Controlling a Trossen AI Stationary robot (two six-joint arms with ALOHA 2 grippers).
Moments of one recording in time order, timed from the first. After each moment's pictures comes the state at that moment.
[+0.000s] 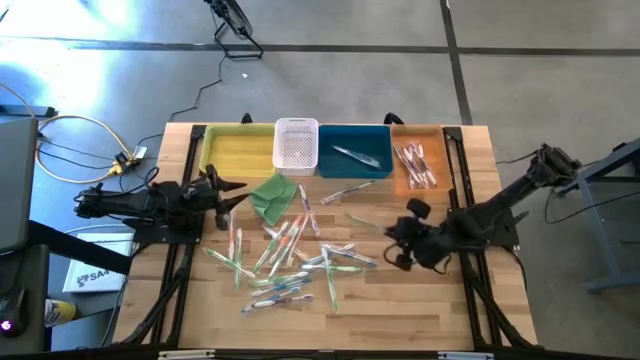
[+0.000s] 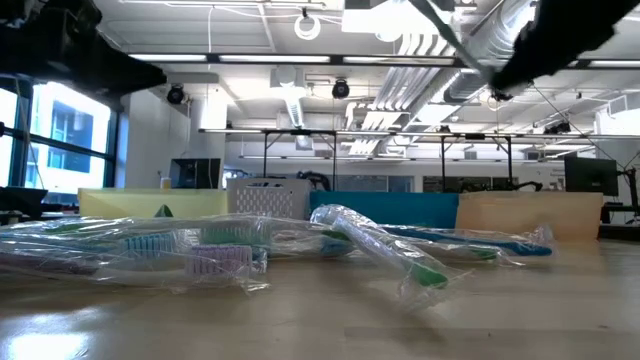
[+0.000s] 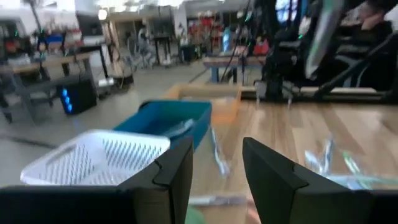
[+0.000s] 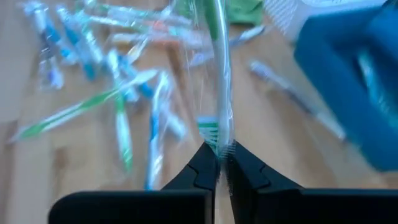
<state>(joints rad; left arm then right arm) -0.11 0.01 0.14 -0.06 -0.41 0.09 0.55 1.15 0.78 -0.54 0.66 0.63</state>
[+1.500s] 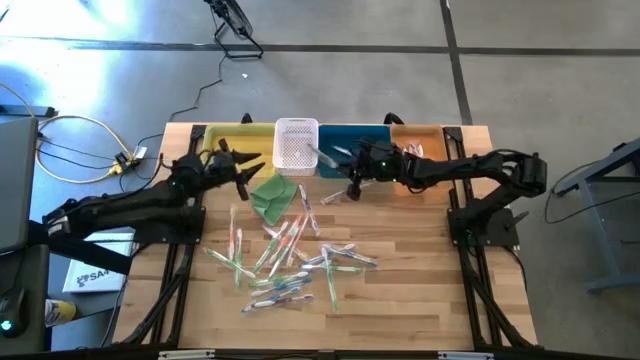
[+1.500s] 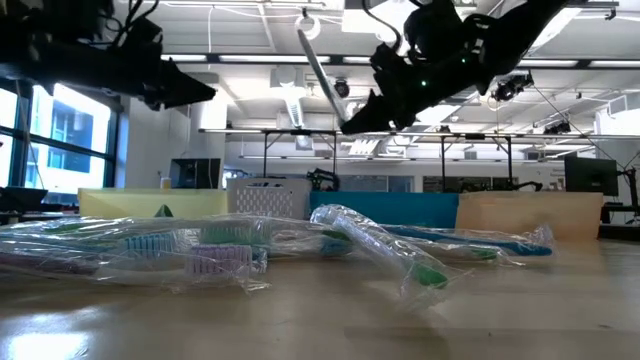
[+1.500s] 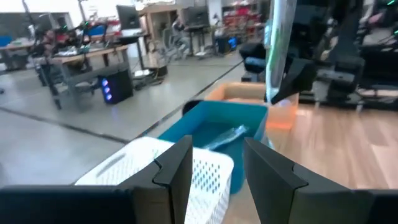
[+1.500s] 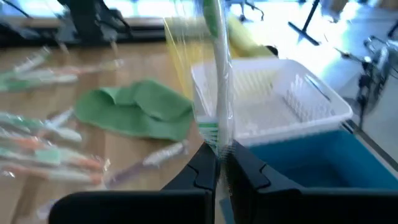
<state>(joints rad) 0.48 0.61 0.22 0.45 0.03 0.10 -0.31 1.52 0.78 0.40 -0.02 -0.08</state>
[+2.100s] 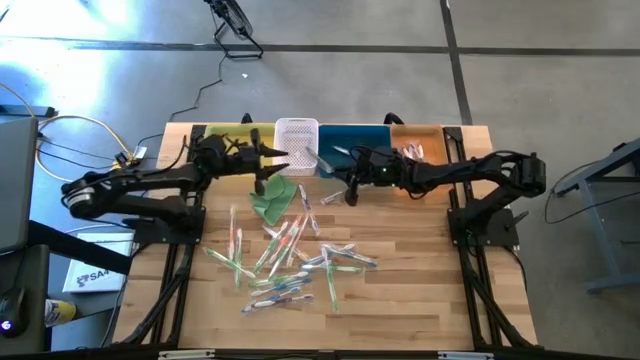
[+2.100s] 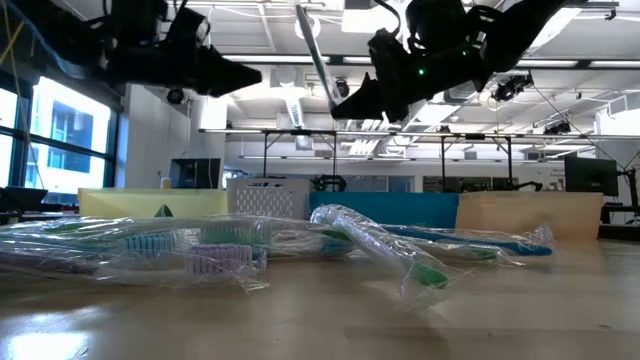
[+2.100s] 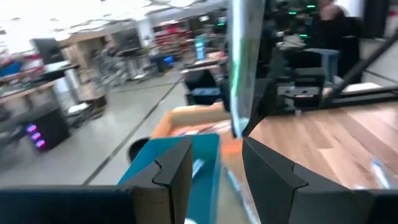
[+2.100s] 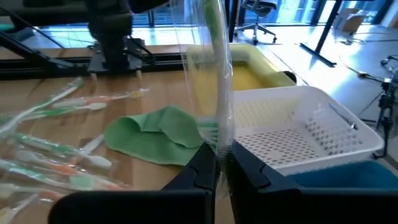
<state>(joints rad) 0.52 1.08 0.43 0.71 0.39 0.22 -0.26 1.53 0.78 0.48 -0.03 -0.05</state>
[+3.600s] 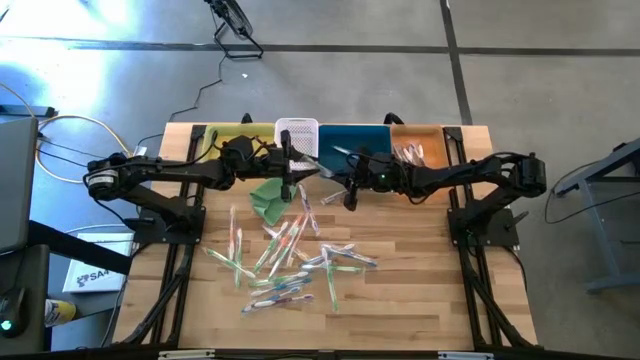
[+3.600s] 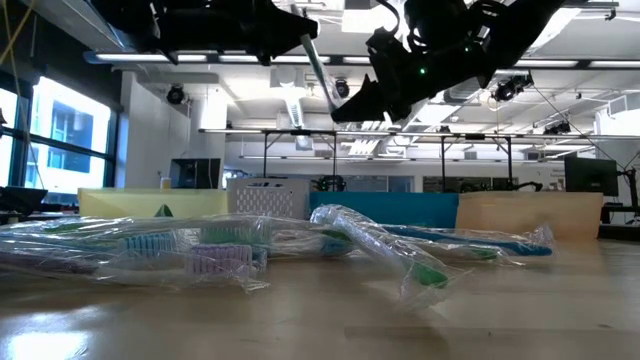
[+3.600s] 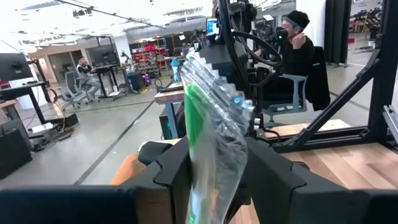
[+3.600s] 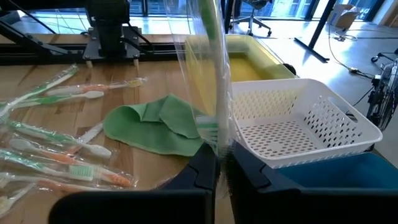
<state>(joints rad) 0.28 1.31 0.74 0.71 0.24 0.15 -0.21 1.53 0.78 0.44 0.06 -0.05</state>
